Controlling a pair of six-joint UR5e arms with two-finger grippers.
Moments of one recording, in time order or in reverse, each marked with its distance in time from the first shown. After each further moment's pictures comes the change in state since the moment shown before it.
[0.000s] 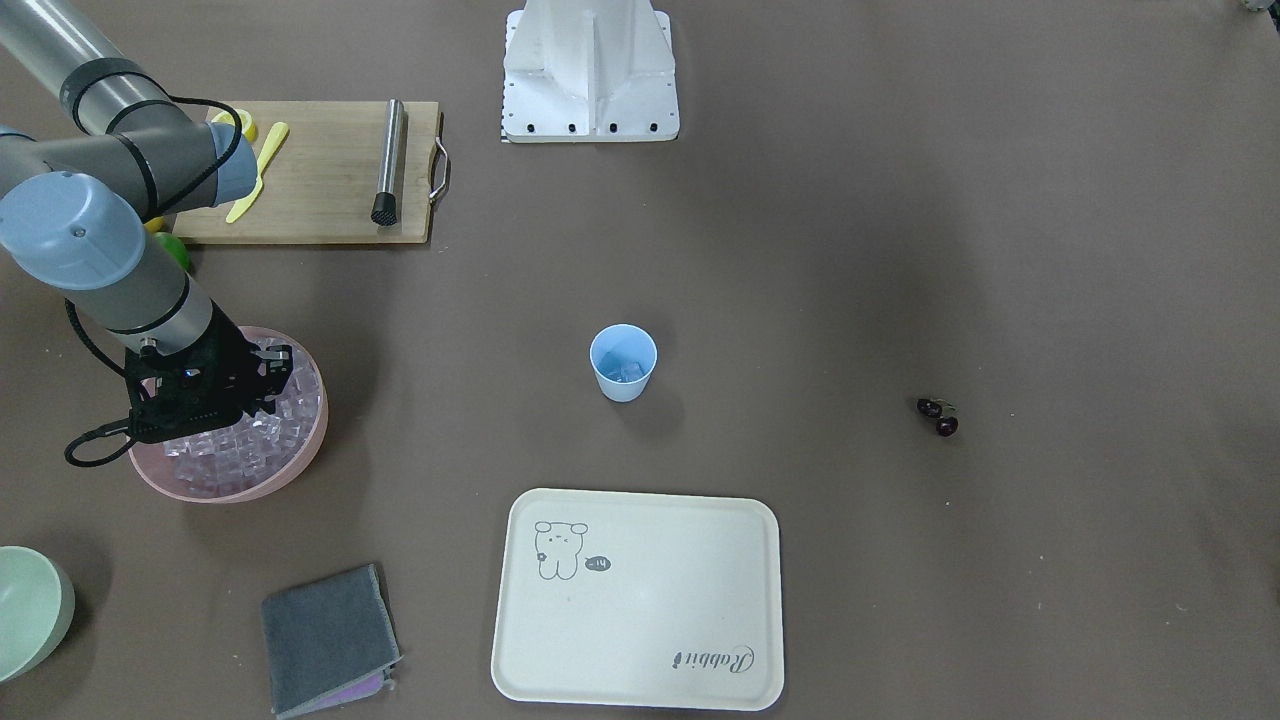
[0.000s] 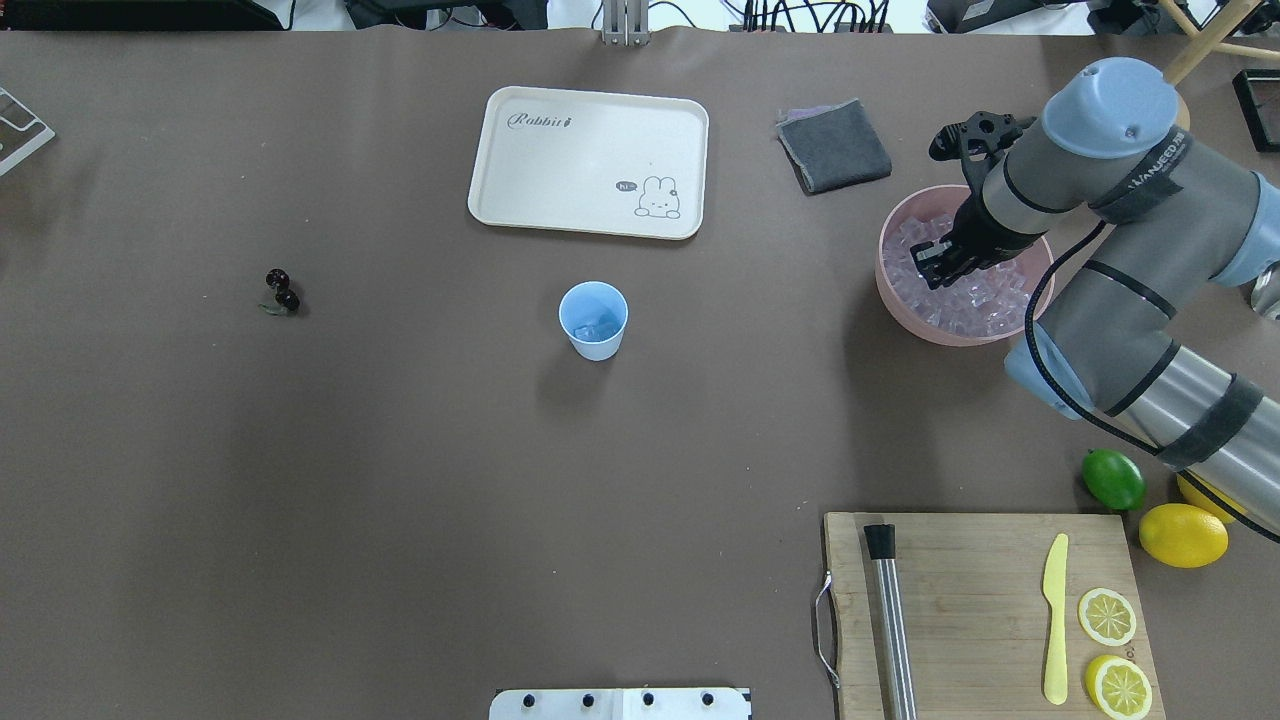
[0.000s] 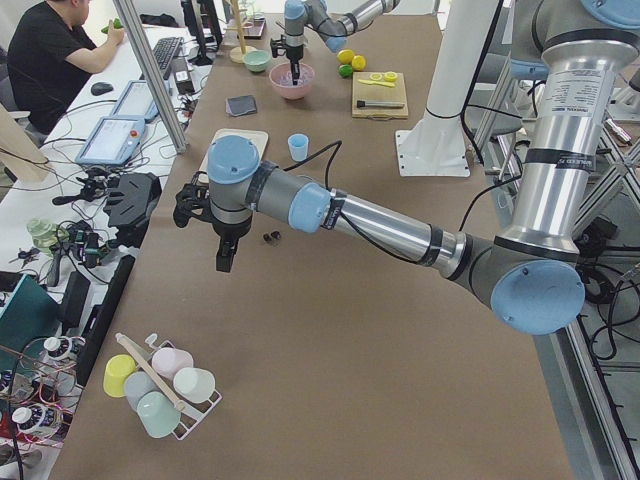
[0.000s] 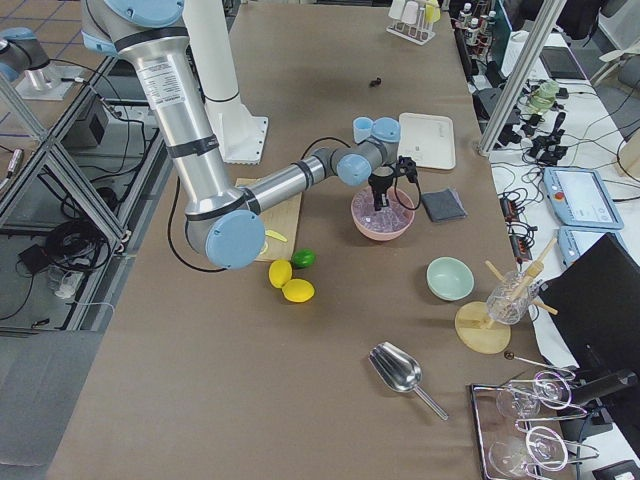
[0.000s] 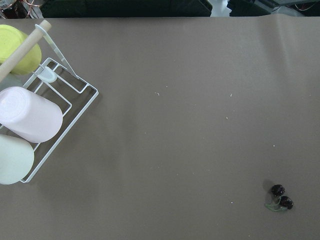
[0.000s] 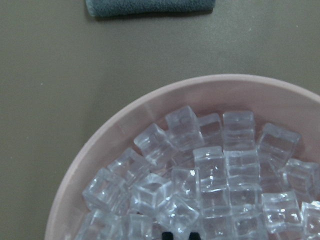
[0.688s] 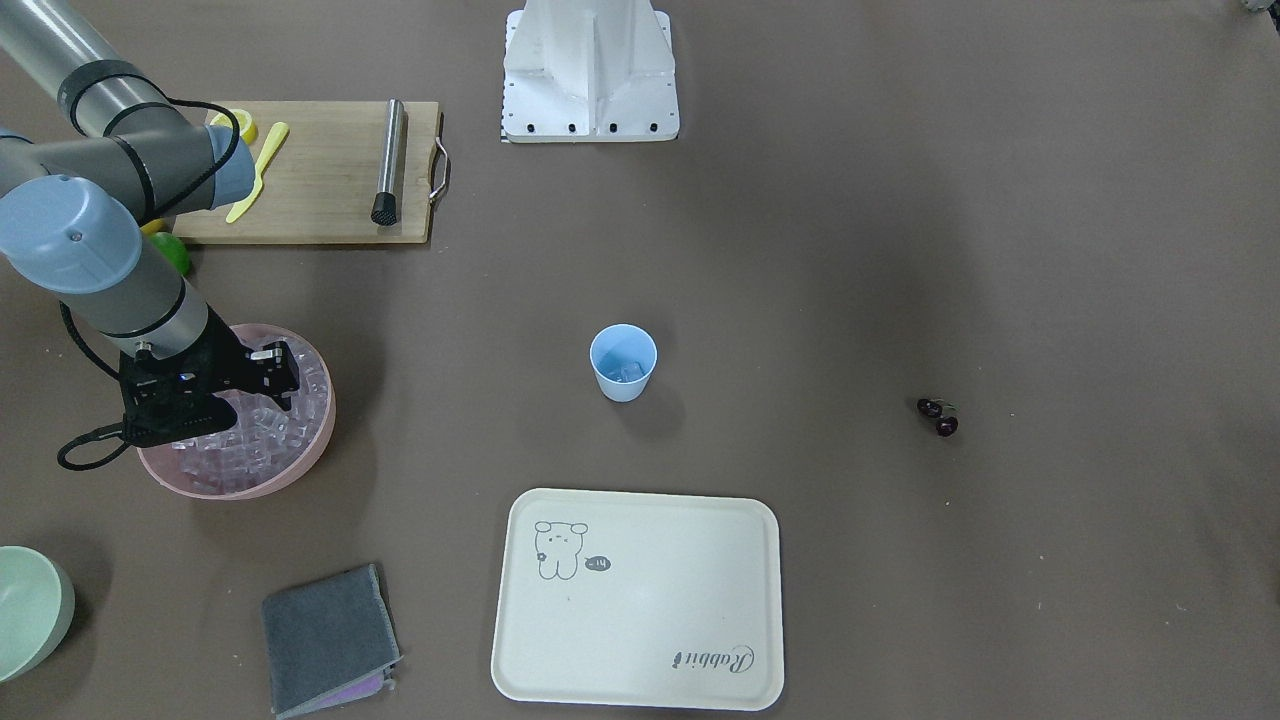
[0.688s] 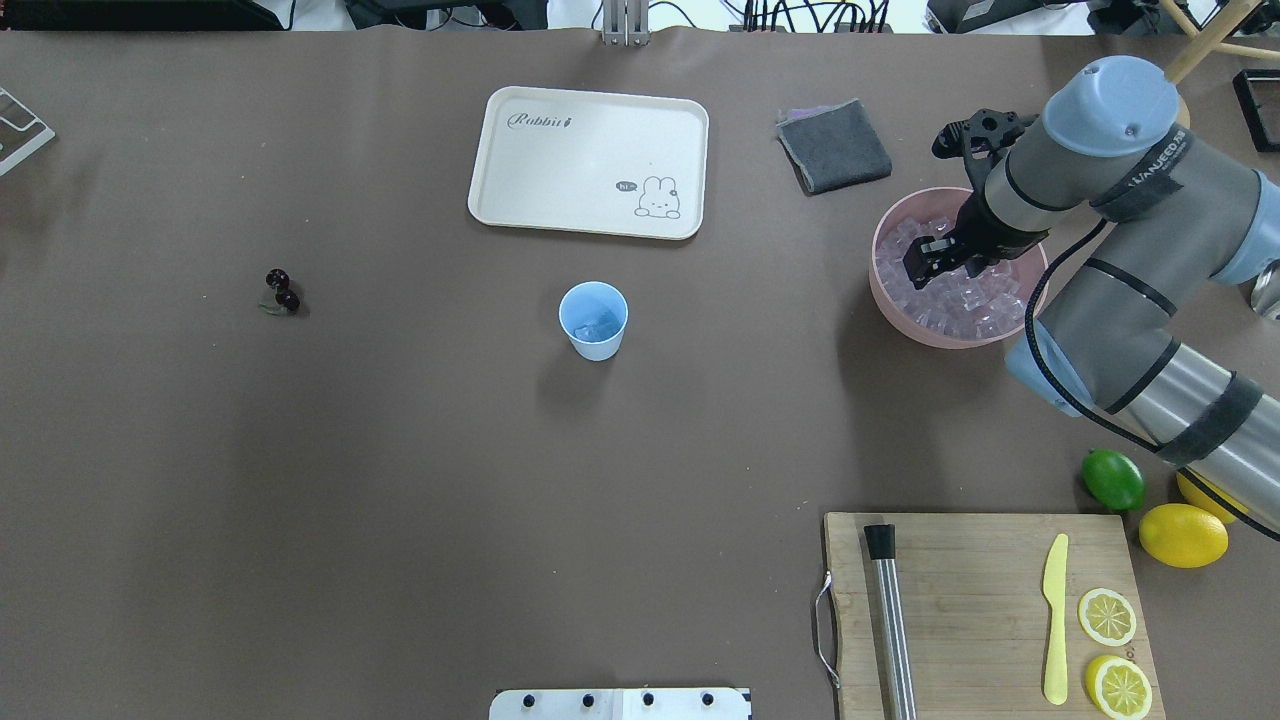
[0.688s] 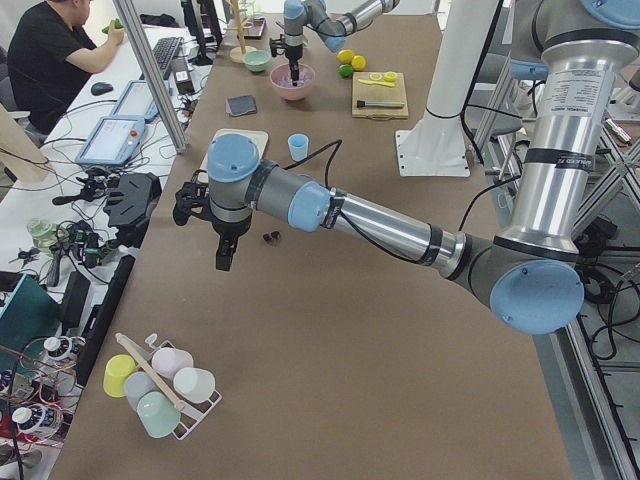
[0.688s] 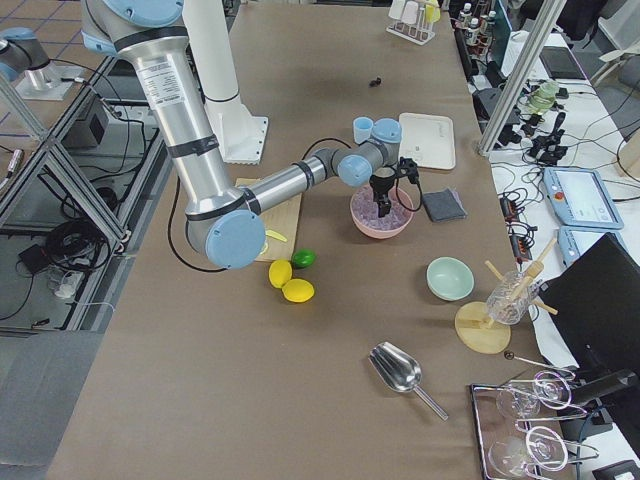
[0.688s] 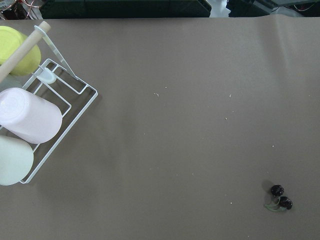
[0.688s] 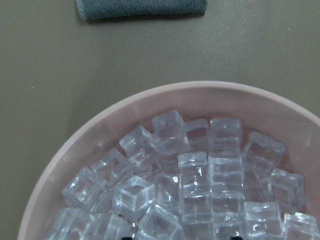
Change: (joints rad) left arm 0.000 -0.003 -0.003 0.000 0.000 0.000; right arm 0.002 0.003 -0.009 -0.003 -0.009 0.003
